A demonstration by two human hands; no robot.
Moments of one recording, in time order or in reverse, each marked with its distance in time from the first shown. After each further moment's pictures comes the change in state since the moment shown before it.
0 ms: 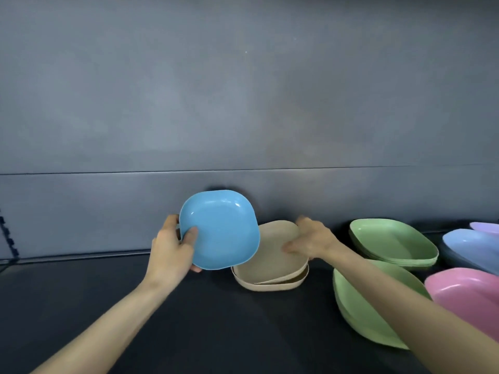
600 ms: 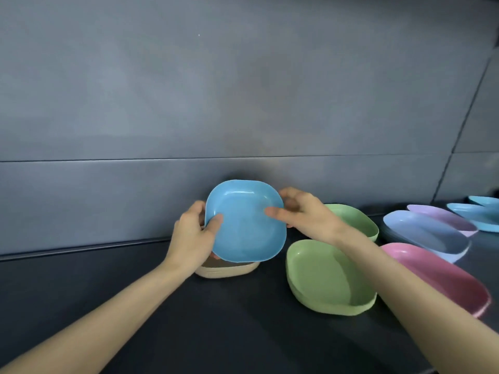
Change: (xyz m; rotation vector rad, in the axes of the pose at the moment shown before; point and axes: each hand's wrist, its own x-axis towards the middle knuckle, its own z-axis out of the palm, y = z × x) left_hand -0.023 0.038 0.076 -0.067 -0.210 0.135; right_hand -0.048 0.047 -0.053 0.492 0.077 -0.348
